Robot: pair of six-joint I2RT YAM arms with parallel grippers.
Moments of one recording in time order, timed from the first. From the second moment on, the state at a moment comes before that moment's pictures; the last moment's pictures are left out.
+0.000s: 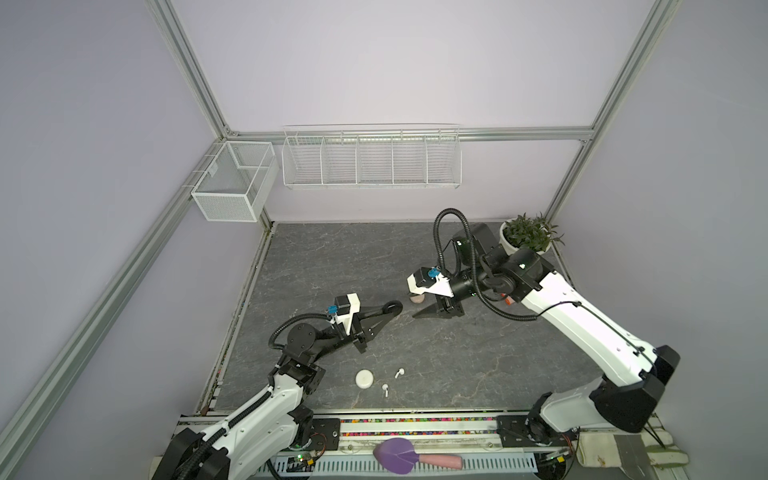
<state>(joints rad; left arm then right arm) -0.53 0.88 0.23 0.92 0.70 -0.26 0.74 1.49 1.62 -1.02 -0.74 -0.86</state>
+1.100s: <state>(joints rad) -0.53 0.88 0.23 0.89 0.71 -0.27 0.79 1.70 1.77 -1.12 -0.66 -0.95</state>
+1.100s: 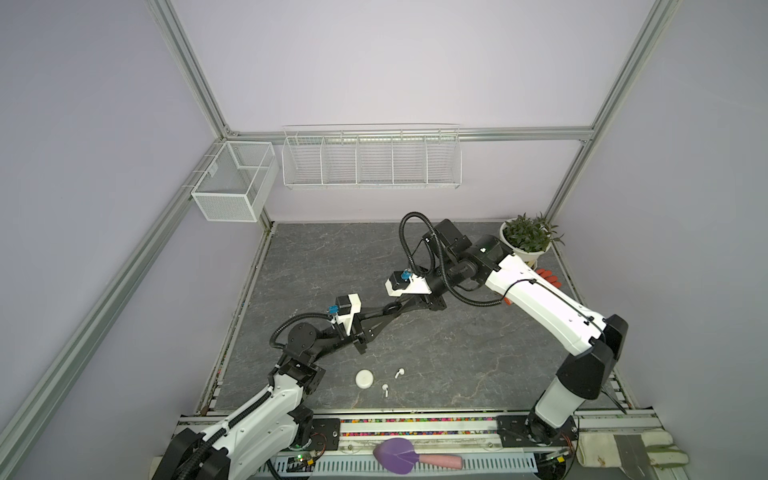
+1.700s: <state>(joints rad) -0.53 1.17 0.45 0.61 0.48 -0.50 0.83 1.25 1.11 -0.59 -0.30 -0.25</state>
